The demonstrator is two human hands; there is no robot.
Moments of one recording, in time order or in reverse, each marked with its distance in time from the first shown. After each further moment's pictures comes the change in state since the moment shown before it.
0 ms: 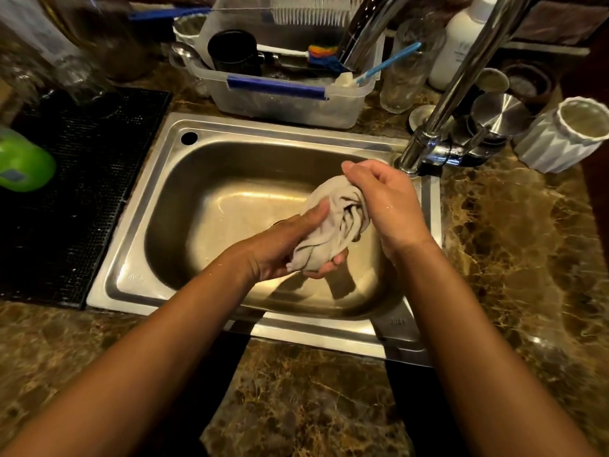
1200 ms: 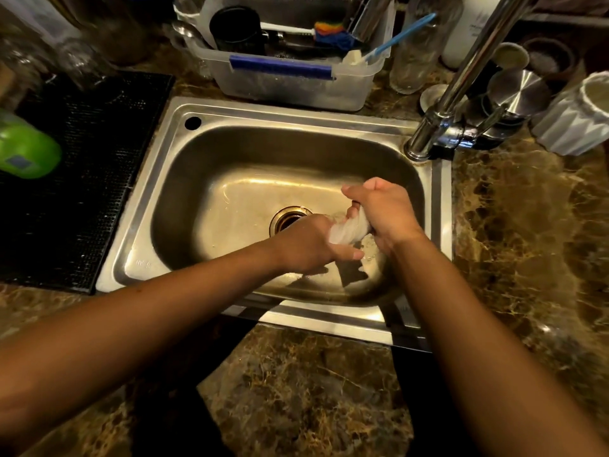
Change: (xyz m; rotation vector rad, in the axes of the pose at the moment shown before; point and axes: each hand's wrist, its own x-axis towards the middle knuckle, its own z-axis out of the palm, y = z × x) left_hand 0.011 -0.010 0.021 0.969 0.332 -0.109; right_hand 0.020 0.051 0.008 0.106 0.087 0.294
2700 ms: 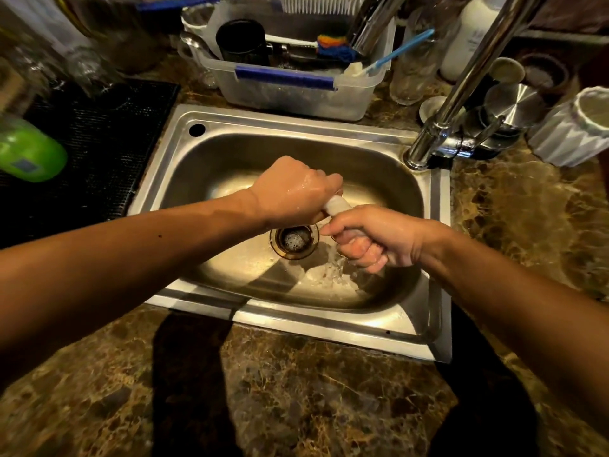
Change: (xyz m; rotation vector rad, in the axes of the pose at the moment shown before) left_hand 0.015 0.014 -0.063 1.110 0.381 0.492; right_hand -0.023 -0.033 -0.012 -0.300 -0.832 0.418
